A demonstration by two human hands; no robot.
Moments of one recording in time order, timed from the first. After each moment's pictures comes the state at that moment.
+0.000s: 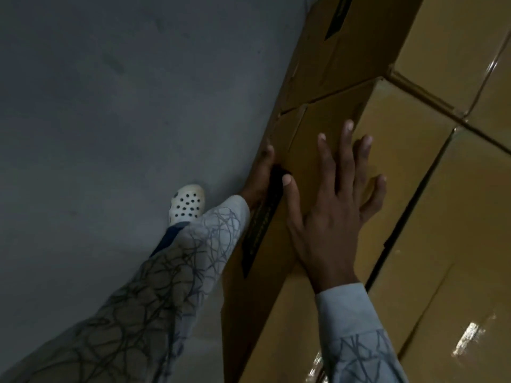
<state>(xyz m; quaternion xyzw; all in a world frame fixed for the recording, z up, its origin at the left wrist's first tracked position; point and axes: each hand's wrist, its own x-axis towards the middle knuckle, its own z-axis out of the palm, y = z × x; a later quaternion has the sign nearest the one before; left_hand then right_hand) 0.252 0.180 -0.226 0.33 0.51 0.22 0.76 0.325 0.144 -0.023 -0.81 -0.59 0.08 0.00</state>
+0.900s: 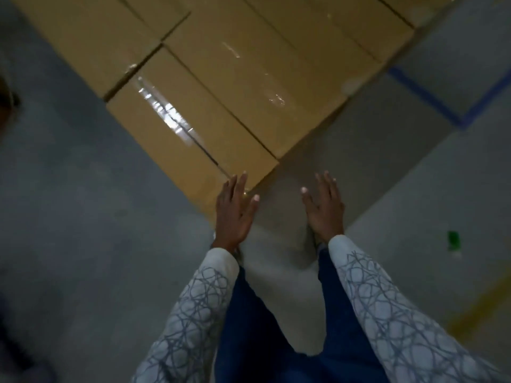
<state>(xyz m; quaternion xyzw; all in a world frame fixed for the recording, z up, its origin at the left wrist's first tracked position) 0.208 -0.213 0.106 0.89 0.27 -0.08 0.37 0.306 -0.419 0.092 -0.90 -0.03 0.25 0.35</state>
